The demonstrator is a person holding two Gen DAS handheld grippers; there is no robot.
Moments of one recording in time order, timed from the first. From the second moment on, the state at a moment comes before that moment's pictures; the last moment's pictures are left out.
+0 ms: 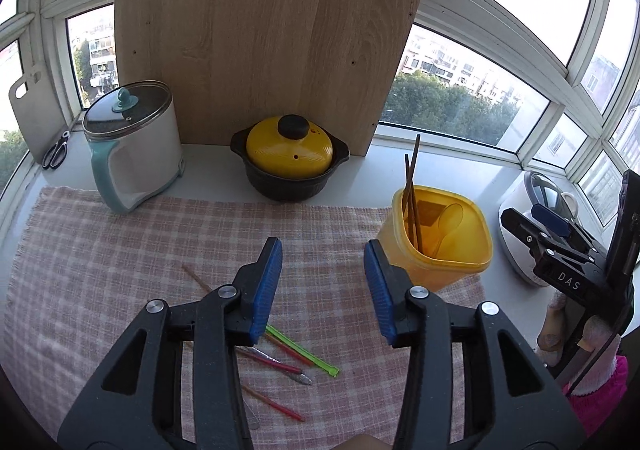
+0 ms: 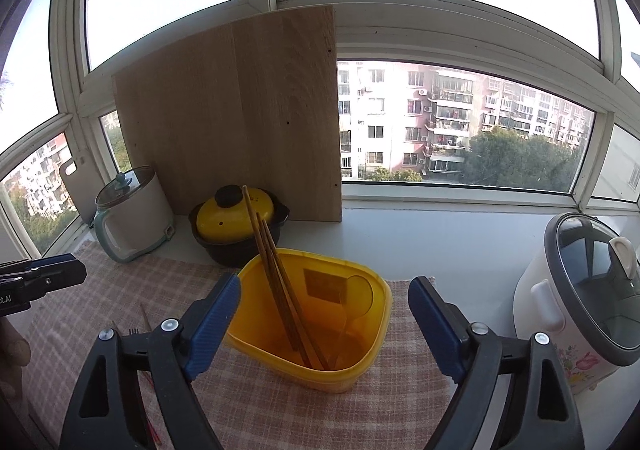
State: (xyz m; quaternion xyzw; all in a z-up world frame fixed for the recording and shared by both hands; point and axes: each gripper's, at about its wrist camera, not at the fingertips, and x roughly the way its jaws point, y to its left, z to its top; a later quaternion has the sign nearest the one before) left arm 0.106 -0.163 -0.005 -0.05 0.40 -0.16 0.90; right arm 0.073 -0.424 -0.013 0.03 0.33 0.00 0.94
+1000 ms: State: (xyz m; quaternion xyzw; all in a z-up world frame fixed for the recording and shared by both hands) left arm 0.068 -0.018 -0.139 -0.16 0.54 -0.10 0.82; right arm 0.092 -0.275 -0.083 -0.07 0.47 0.17 0.87
